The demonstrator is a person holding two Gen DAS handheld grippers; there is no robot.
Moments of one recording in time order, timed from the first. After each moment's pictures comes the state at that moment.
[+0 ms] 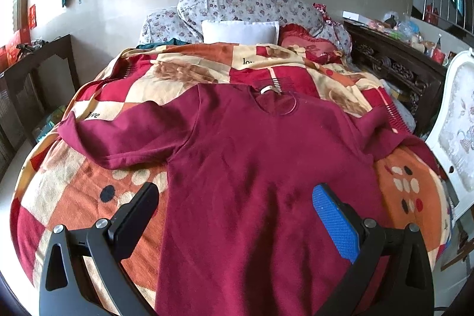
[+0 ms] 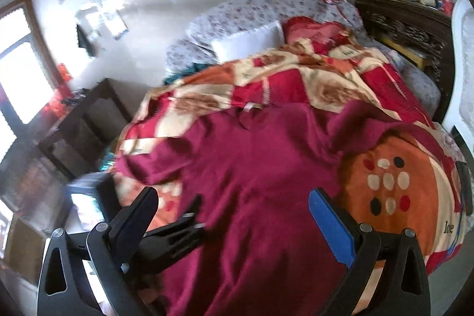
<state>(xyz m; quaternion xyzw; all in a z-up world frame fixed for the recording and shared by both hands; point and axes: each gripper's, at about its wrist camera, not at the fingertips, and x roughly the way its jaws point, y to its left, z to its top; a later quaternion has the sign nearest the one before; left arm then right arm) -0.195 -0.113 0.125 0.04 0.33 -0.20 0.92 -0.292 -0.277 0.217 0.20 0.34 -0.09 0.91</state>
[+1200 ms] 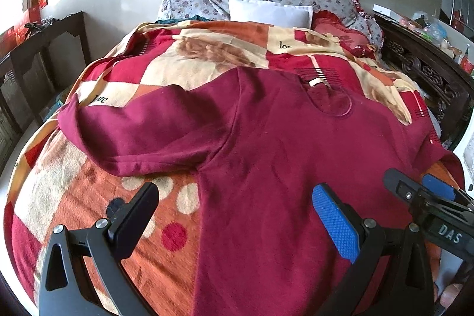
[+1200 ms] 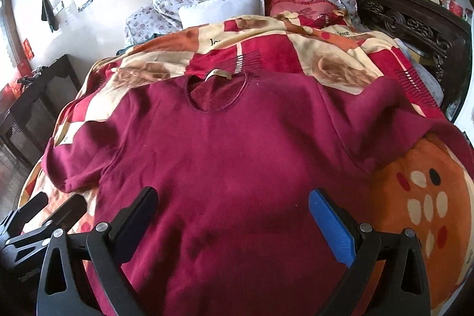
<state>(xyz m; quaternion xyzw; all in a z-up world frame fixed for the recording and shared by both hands) -0.109 -0.091 0.092 0.03 0.38 -0.15 0.91 -0.158 -0.298 0.089 0.15 0.39 -0.14 0.90</state>
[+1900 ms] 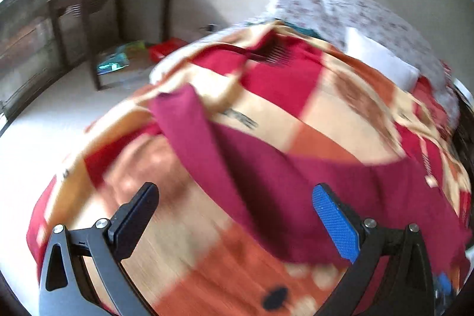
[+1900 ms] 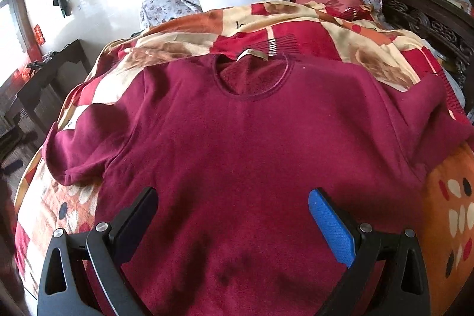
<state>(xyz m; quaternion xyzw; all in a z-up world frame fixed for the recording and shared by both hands) 0.030 0.099 0.091 -0.10 0.41 0.02 0.91 -0.120 -0.270 0.063 0.14 0.41 -0.09 0.90</state>
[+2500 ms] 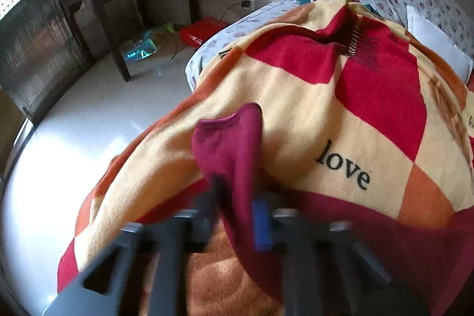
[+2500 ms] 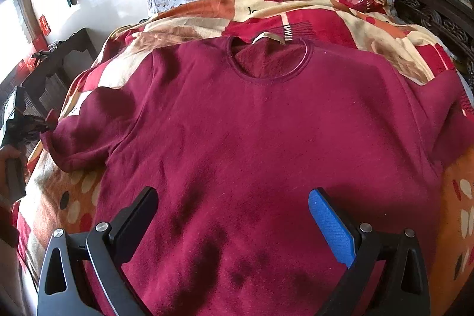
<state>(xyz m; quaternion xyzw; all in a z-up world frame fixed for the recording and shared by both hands) 0.136 0.161 0.050 -0.05 0.47 0.09 0.88 -0.113 -0.263 0.054 0.14 0.42 -0.07 0.89</state>
